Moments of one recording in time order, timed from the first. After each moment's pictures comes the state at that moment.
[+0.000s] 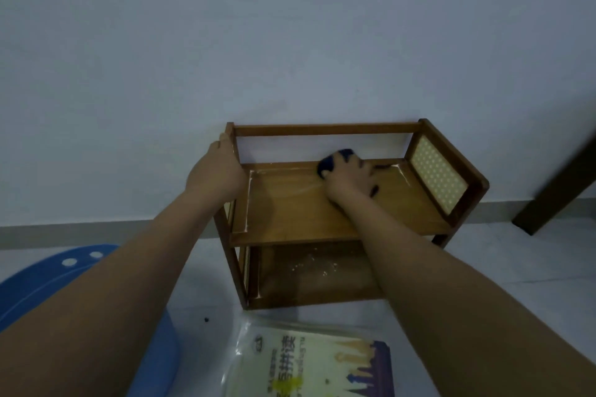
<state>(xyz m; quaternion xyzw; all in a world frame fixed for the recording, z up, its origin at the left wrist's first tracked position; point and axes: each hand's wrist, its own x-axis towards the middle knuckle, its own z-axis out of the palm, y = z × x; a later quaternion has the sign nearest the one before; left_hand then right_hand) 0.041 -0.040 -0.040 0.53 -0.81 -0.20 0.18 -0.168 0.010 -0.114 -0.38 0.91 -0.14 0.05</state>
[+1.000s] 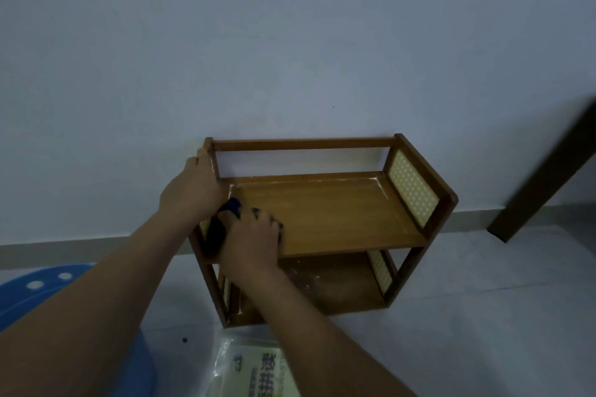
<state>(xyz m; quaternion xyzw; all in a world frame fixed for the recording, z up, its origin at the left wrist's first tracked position) 0.040 -0.041 -0.043 0.53 -0.82 -0.16 0.17 -0.026 0.044 -0.116 -0.56 0.80 -0.19 0.05</state>
